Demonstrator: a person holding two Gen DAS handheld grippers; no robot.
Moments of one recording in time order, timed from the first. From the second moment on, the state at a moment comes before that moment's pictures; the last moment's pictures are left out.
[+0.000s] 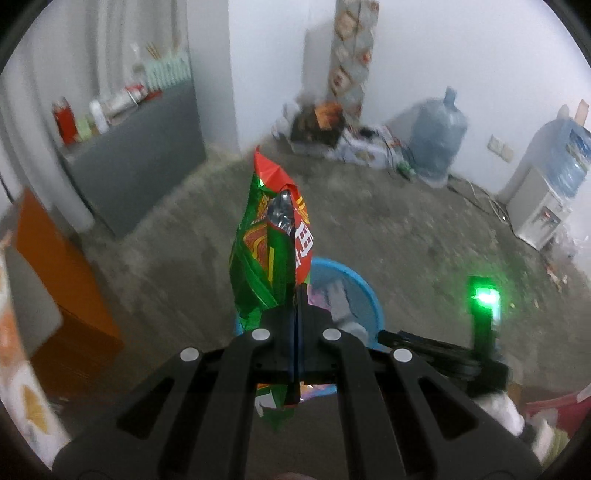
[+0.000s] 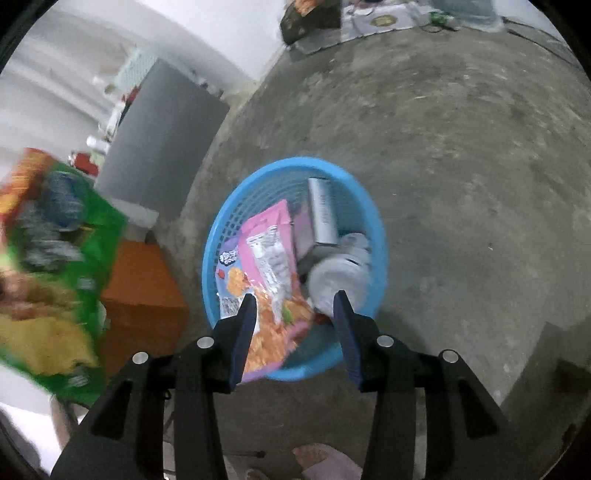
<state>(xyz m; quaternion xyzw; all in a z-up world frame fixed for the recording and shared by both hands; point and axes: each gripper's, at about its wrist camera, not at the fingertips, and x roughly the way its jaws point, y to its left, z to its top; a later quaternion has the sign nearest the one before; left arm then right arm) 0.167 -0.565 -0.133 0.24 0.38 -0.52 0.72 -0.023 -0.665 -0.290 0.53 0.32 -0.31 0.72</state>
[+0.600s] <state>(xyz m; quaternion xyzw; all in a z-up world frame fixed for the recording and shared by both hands) 0.137 -0.538 -0.110 0.22 0.40 -0.56 0.69 -0.103 -0.587 -0.284 0.54 0.34 -0.31 0.70</state>
